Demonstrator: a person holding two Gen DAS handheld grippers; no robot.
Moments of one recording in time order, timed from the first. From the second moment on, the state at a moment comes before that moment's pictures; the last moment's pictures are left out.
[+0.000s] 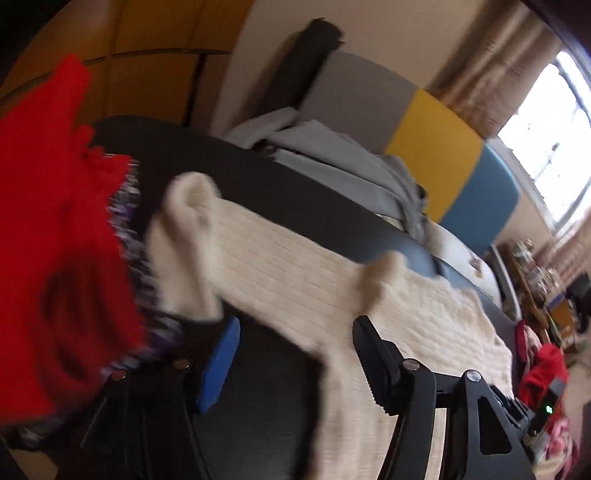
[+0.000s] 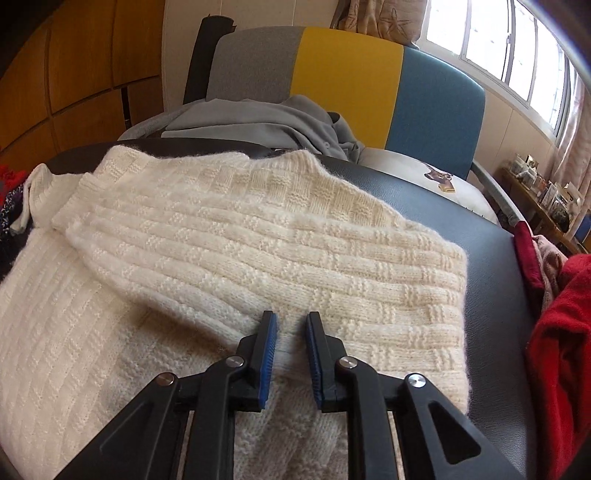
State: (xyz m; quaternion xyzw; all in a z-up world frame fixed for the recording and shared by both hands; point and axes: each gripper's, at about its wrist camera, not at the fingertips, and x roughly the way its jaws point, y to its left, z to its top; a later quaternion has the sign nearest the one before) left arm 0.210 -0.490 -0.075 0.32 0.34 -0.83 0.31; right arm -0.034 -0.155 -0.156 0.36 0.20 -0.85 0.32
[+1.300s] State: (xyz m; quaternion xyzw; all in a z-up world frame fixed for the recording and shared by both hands) left arm 0.067 -0.434 -0.013 0.31 0.23 -0.88 0.29; right arm -0.039 -0.147 -0.156 0.37 0.16 -0.85 0.34
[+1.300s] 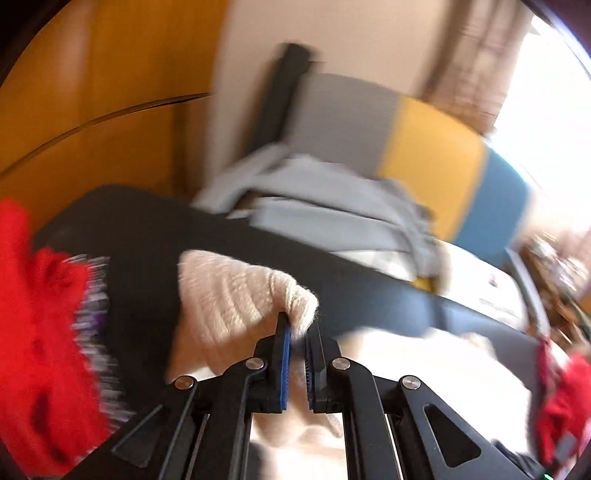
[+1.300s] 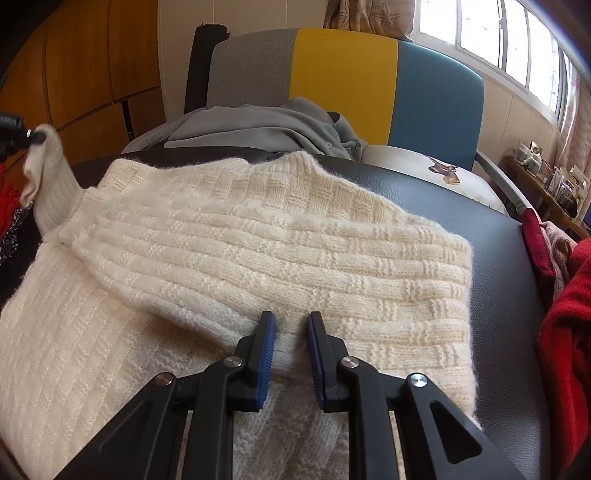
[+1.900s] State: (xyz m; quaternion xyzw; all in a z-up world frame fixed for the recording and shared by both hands) left arm 0.101 -0.348 -0.070 0.34 0.26 -0.89 0.15; right arm -0.041 -0.147 -0.154 0.38 0.15 -0.85 0.34
